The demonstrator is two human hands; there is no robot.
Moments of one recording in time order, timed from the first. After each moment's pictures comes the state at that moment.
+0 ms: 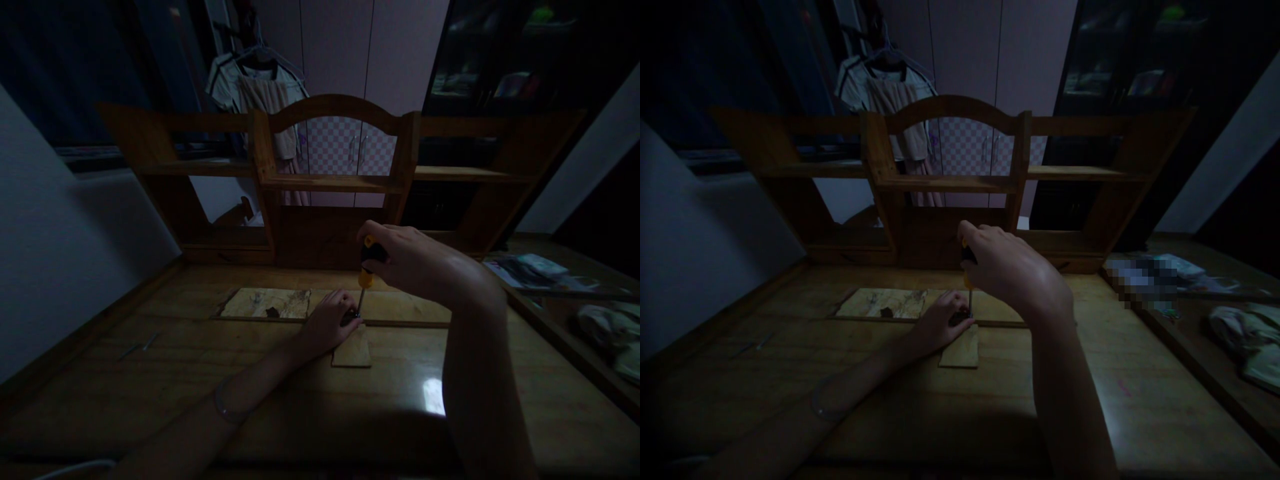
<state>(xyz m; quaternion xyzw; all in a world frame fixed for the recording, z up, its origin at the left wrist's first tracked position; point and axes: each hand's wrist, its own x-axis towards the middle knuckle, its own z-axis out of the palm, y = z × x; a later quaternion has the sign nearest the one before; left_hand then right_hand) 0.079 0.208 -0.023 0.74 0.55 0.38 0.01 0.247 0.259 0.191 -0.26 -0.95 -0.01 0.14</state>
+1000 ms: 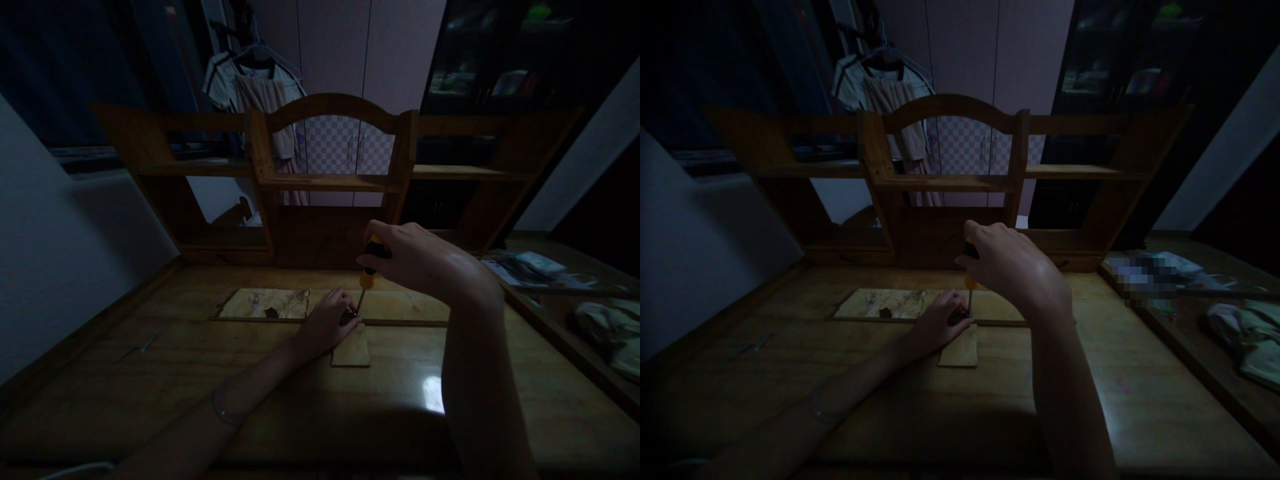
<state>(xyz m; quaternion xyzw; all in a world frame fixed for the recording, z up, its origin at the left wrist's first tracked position) 0.081 0.204 -0.016 0.73 0.56 0.39 0.03 0.251 0.255 0.194 -0.29 -0.94 -0.05 0.15</state>
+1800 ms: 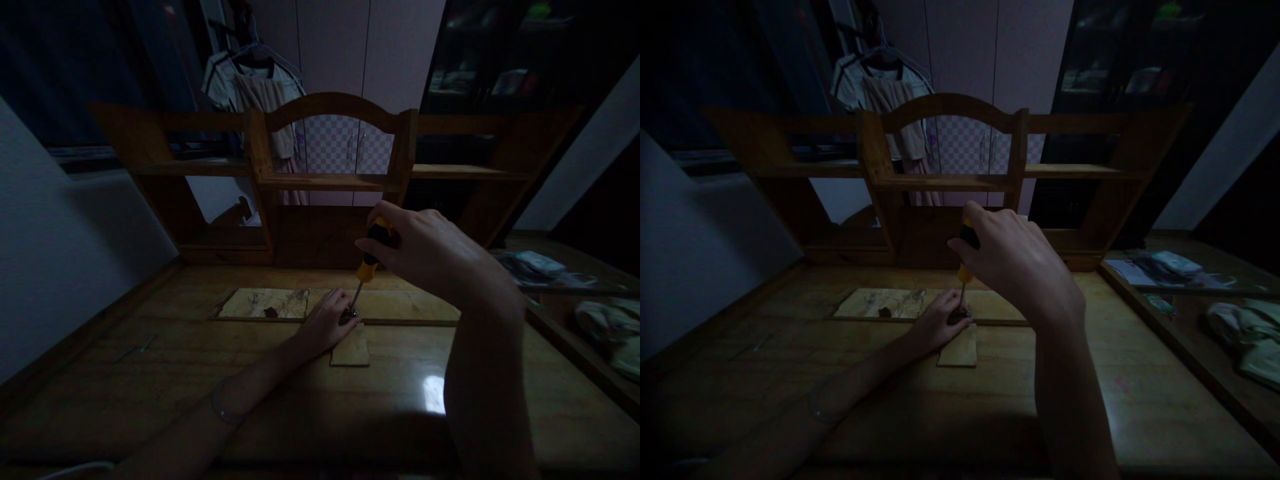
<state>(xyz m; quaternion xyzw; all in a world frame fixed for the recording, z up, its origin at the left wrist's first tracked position) 0.082 0.206 -0.018 0.73 0.57 0.38 0.04 0.255 0.242 0.208 -0.31 -0.92 -0.09 0.23</state>
